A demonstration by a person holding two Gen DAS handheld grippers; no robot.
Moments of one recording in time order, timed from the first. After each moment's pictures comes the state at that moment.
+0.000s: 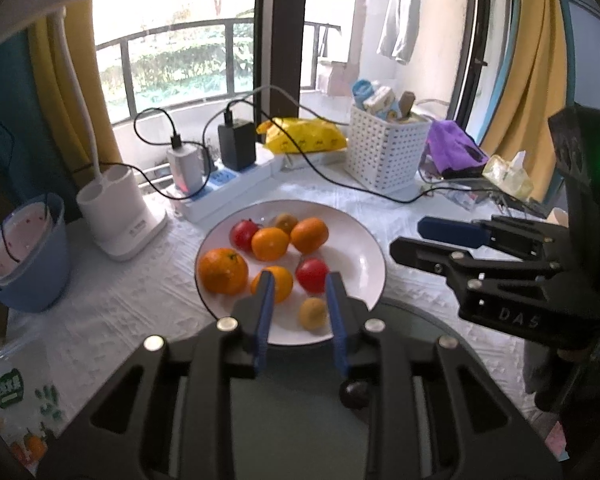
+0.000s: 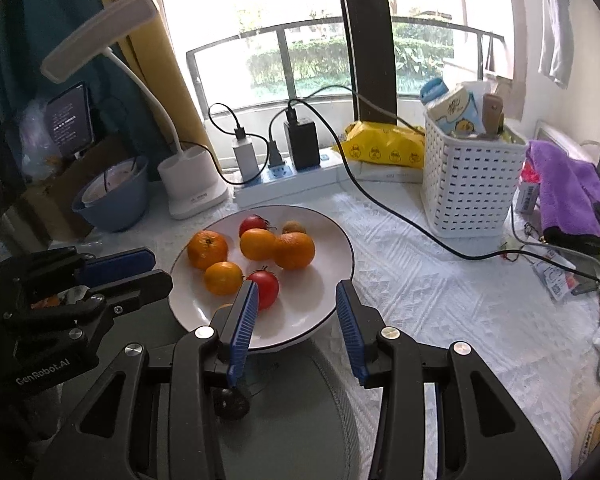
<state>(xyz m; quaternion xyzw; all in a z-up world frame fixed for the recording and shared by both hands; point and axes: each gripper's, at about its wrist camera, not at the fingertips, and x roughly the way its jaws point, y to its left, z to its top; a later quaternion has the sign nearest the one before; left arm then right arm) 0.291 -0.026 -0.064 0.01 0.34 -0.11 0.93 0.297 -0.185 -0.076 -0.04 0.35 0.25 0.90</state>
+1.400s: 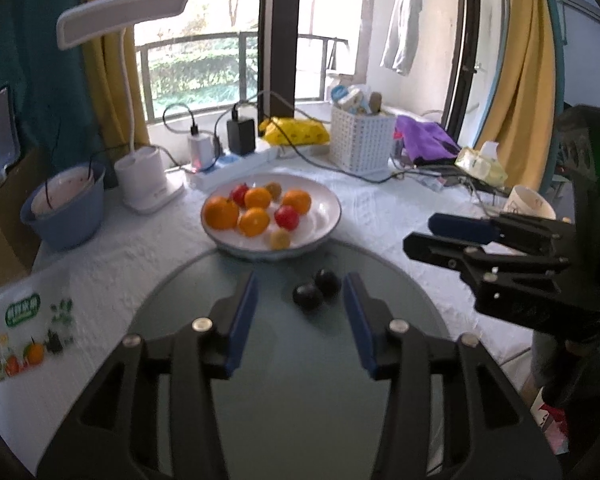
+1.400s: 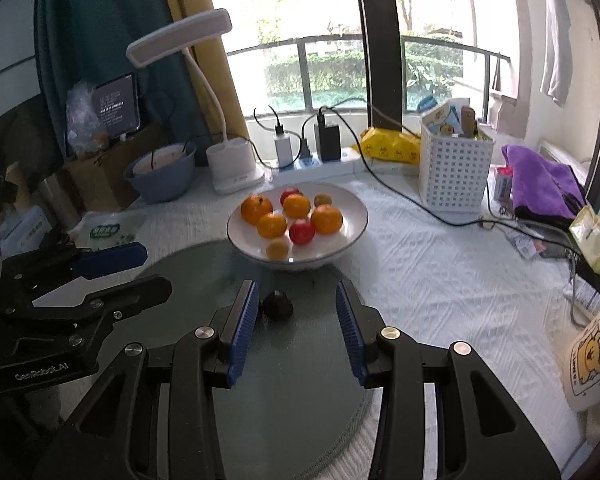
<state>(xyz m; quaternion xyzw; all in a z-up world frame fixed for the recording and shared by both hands) 0.179 -0.046 -0.065 0.00 0.33 -0.08 0.94 0.191 -0.212 -0.065 -0.06 0.32 0.27 0.90</state>
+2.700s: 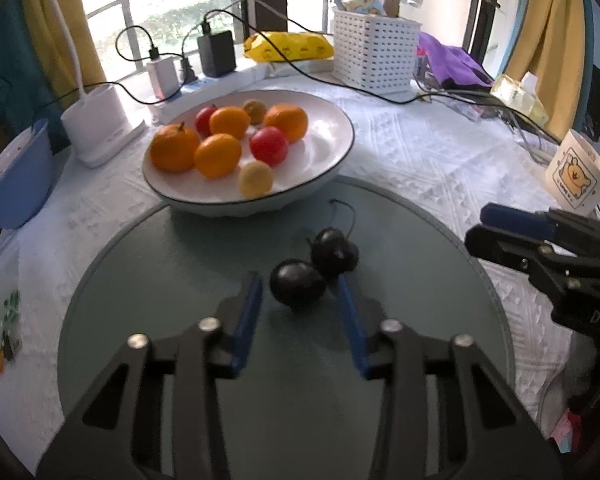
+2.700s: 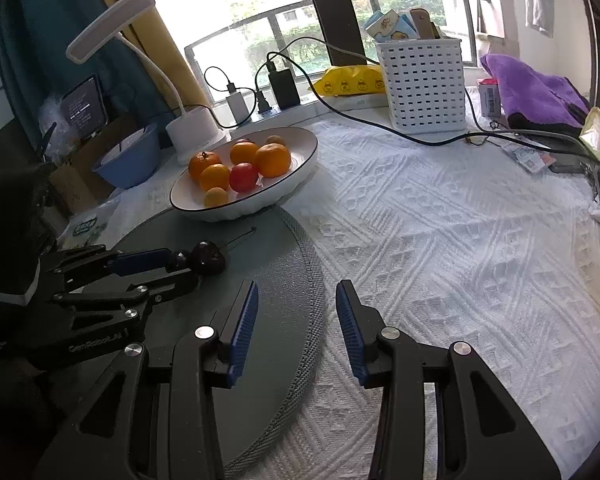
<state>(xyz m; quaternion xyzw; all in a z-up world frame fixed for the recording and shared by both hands) 0.257 -0.077 -0.135 0.03 0.44 -0.07 0.90 0.230 -0.260 -0.126 0.01 0.39 0.27 0.88</state>
